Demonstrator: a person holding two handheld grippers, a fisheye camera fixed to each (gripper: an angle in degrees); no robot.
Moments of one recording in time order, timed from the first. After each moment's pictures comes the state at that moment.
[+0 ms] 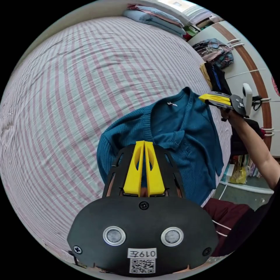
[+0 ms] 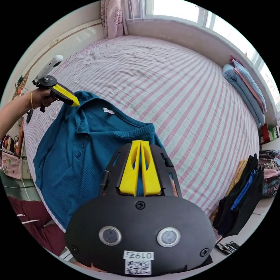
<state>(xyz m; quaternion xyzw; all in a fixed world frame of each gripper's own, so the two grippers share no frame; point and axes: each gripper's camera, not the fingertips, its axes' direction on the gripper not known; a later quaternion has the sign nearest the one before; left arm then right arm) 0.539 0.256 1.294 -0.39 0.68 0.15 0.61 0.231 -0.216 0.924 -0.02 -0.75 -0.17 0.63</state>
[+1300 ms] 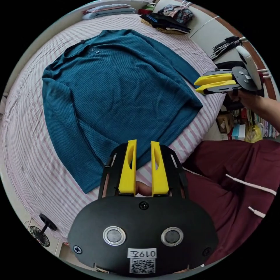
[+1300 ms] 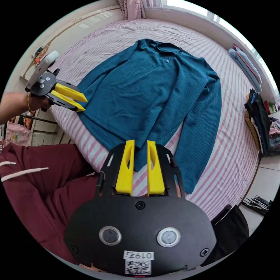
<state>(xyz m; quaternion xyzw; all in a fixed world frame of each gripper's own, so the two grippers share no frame) 0.353 0.441 0.752 -0.33 0.65 0.29 0.62 0.337 0.131 0.671 -0.09 -0.74 -0.23 0.62</state>
